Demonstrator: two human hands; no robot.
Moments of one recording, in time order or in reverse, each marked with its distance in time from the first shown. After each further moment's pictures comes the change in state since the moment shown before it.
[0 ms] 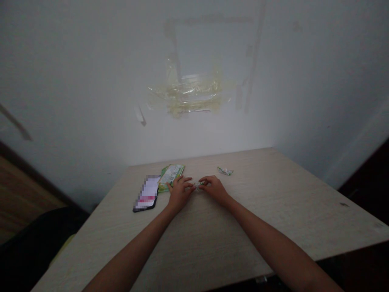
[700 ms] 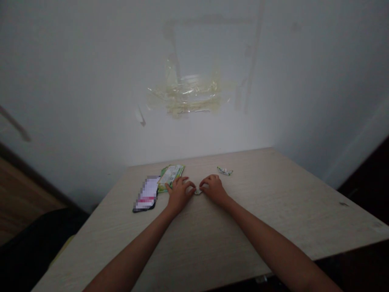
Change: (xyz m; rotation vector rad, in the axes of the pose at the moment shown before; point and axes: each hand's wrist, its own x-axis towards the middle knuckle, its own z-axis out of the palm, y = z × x) left_hand -0.005 -0.002 0.005 0.188 0.029 0.034; right_hand -0.004 0.006 0.006 -0.306 0.016 -0.129
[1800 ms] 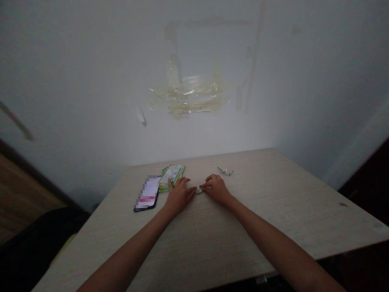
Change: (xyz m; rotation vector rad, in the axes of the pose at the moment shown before) left_hand -0.006 -0.005 -0.012 0.184 0.006 0.263; right_hand -0.002 0.014 -0.003 -0.092 -0.033 -0.068
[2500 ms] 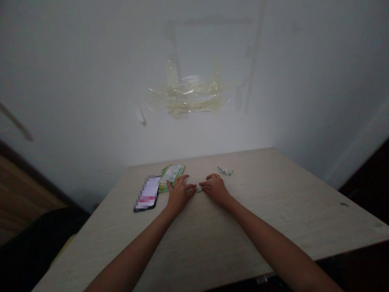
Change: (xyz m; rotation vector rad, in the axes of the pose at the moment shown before) left_hand 0.008 0.005 0.004 -0.065 0.000 -0.167; right_hand 0.000 -0.010 -0.002 -0.053 -0.016 0.013
